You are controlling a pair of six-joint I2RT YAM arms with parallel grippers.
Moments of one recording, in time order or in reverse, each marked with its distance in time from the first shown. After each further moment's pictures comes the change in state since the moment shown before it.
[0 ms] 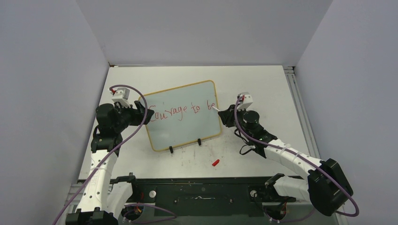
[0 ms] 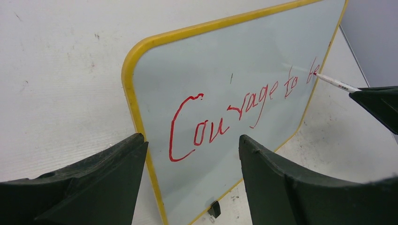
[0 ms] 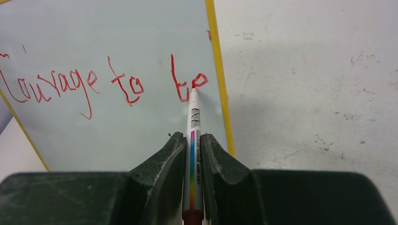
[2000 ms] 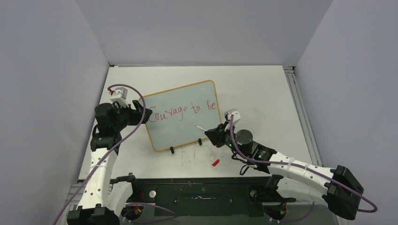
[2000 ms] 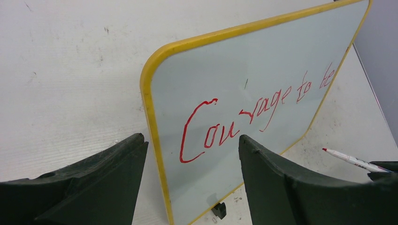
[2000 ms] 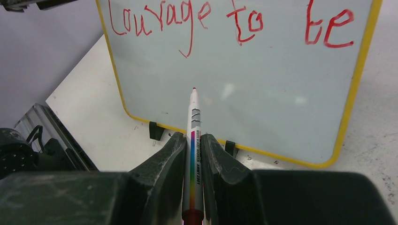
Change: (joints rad) left arm 0.033 0.024 0.000 -0.002 -0.001 -0.009; right arm 0.335 -0.183 -0.085 -0.071 0.086 0.036
